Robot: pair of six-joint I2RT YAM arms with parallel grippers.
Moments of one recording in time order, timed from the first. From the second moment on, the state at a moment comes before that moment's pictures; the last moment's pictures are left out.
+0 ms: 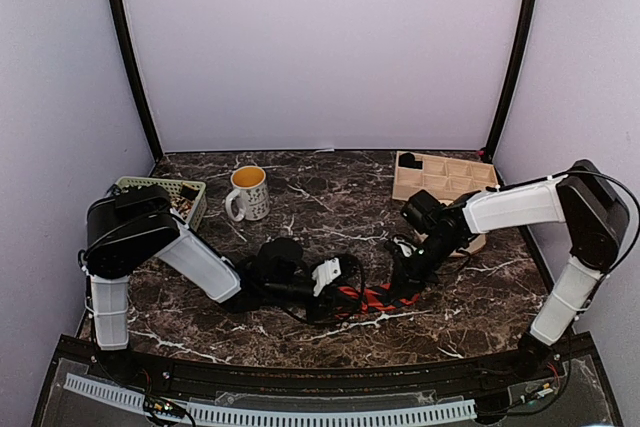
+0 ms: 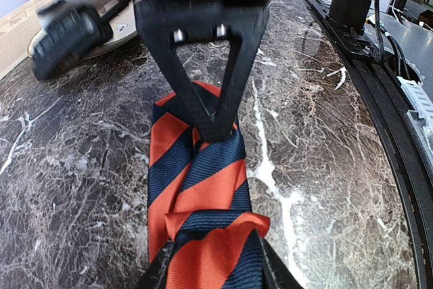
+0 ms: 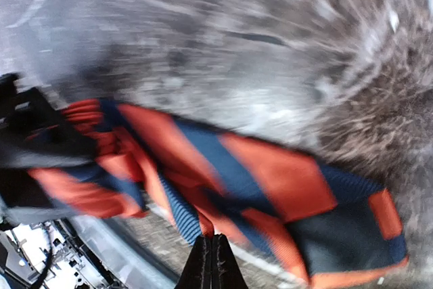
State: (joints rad) left arm -1.03 2.03 0.82 0.75 0.38 0.15; right arm 0.66 1.67 0.92 -0.60 -0.56 0.50
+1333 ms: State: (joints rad) left arm -0.99 1.94 0.79 0.61 0.37 0.14; right arm 0.63 1.71 0.94 -0.56 -0.55 0.52
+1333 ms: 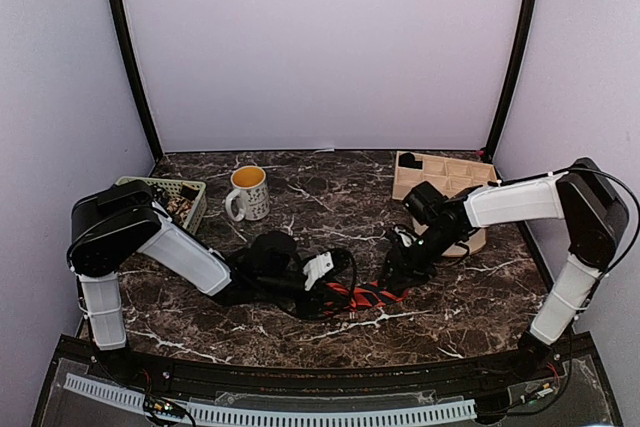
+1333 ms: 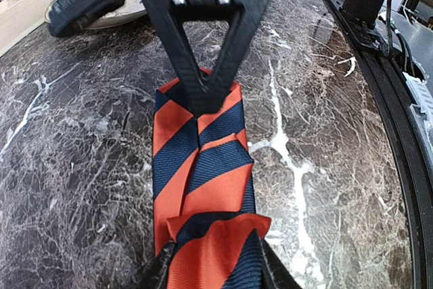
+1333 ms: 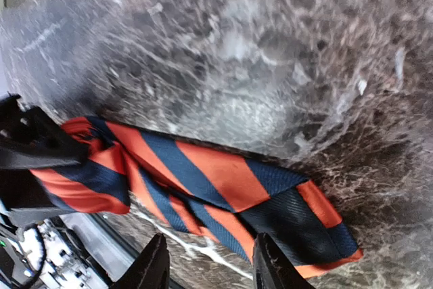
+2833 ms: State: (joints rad) left arm -1.02 1.94 0.76 0.58 0.28 0.12; right arm 0.77 1.83 1.02 -0.39 -0.71 0.56
